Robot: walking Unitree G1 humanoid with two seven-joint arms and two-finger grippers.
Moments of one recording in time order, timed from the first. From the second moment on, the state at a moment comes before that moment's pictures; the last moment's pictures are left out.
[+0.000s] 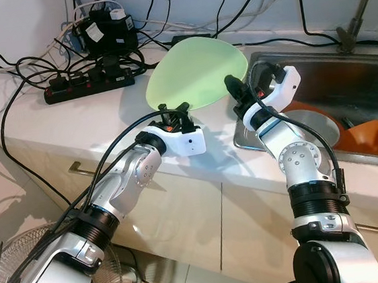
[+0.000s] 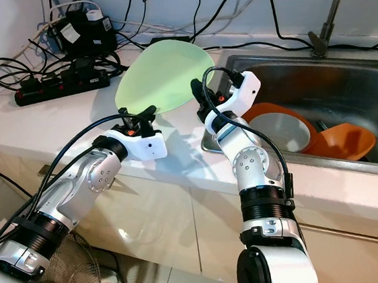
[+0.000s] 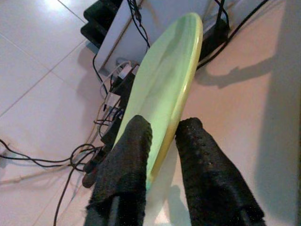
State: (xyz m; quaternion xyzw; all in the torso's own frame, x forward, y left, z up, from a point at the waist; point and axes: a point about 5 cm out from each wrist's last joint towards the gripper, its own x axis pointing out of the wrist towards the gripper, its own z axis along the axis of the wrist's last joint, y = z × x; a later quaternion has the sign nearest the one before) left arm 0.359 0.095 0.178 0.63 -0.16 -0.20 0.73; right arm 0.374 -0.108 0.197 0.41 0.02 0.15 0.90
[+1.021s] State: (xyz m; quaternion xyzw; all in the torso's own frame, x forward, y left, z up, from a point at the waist) left arm 0.352 0.087 0.178 0.62 -0.19 -0.22 0.73; right arm 0.378 -0.111 0.195 0.45 0.01 0.12 0.88
